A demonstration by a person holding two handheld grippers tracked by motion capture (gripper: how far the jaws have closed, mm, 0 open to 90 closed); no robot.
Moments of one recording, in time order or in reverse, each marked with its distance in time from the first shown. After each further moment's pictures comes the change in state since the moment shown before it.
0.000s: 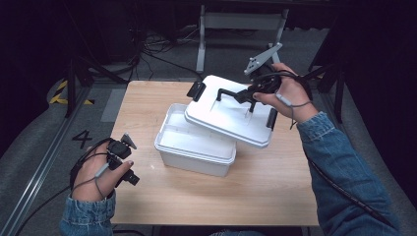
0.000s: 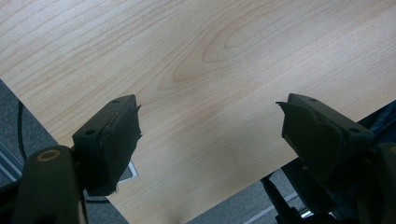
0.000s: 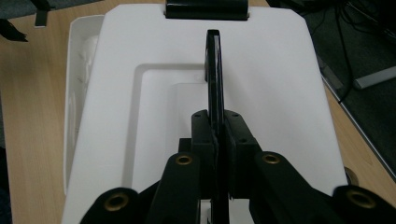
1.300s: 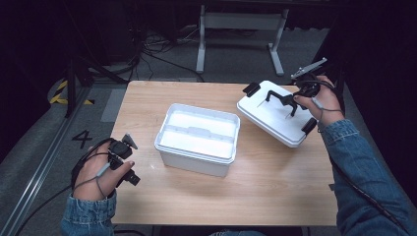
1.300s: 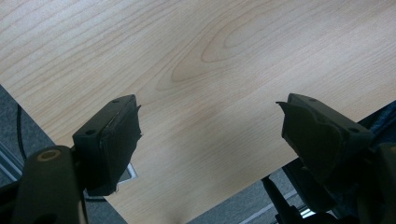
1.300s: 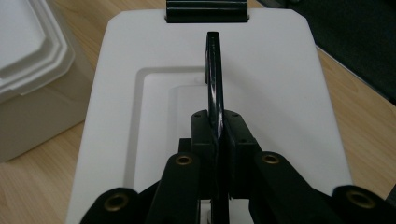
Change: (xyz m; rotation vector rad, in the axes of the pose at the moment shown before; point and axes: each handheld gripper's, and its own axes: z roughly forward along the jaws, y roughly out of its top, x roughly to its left) left arm 0.000 0.001 0.002 0.012 -0.001 0.002; right arm -0.091 -0.135 -0.004 0.094 -0.197 0.337
